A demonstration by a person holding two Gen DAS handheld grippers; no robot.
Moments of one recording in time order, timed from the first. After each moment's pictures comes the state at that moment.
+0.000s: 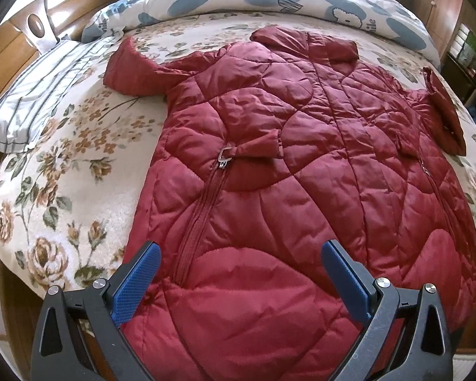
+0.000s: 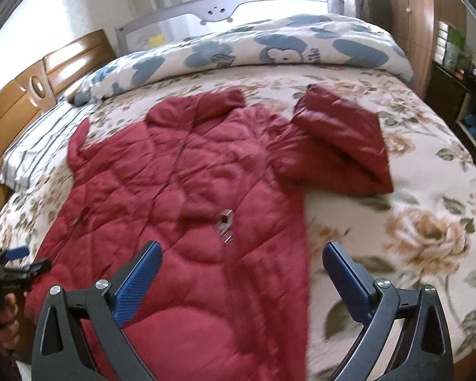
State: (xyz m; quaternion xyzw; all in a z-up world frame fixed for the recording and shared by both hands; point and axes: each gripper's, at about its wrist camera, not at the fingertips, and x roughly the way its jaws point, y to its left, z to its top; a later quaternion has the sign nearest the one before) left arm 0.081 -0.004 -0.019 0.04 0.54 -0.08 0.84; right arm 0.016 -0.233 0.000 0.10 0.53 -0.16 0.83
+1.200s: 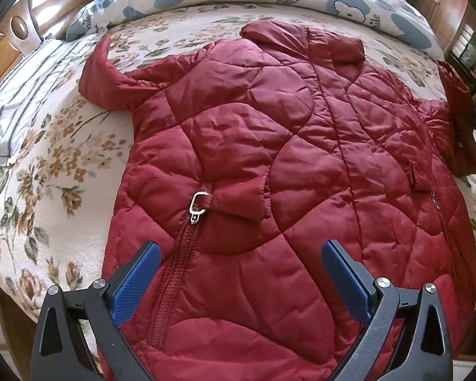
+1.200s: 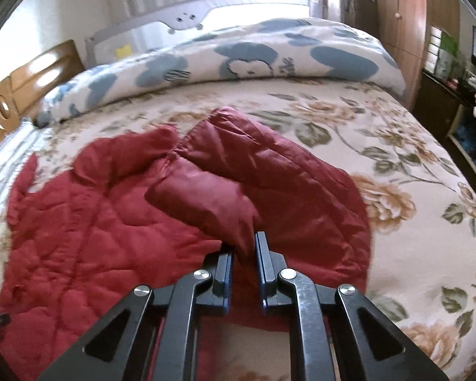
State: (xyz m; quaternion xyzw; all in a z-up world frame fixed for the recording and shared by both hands) left arm 0.153 -0.031 -0.037 0.03 0.54 -0.09 0.84; right arm 0.114 -0.363 -0.029 0.09 0.48 -0.19 0.85
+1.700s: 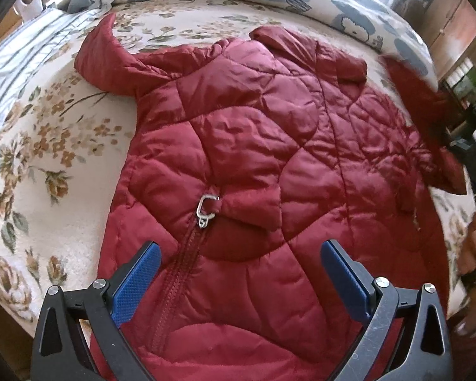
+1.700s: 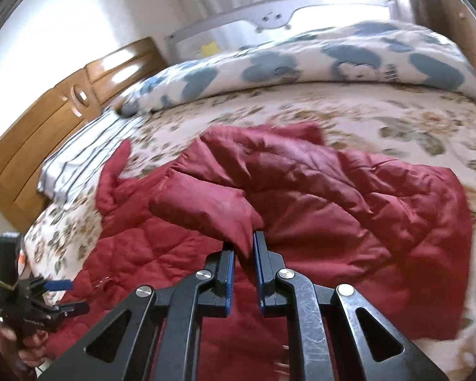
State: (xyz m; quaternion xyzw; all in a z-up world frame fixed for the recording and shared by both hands) left arm 0.172 0.011 -0.036 -0.06 0.55 -0.12 0.82; right arm 0.155 -0.247 -0.041 0.14 0.50 -0.01 0.85
